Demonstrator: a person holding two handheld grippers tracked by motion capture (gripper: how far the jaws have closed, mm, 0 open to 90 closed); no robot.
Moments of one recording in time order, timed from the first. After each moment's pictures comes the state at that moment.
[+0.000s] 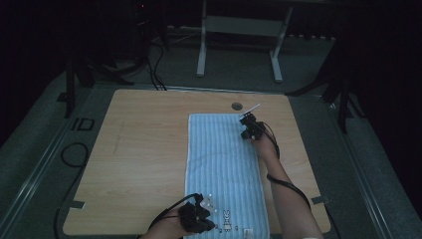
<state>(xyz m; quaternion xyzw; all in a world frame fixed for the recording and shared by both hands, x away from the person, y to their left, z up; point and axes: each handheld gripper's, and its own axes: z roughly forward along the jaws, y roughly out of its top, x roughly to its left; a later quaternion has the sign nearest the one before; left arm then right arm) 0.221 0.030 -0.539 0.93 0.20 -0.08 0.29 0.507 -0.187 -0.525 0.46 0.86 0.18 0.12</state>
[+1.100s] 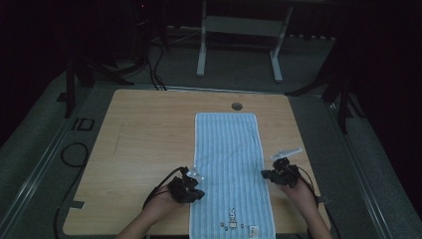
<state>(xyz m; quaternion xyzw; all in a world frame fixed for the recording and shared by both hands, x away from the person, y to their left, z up) 0.279 0.064 -0.529 0.91 0.29 -0.01 0.30 0.329 -0.274 -0.515 0.40 0.87 0.28 0.08</state>
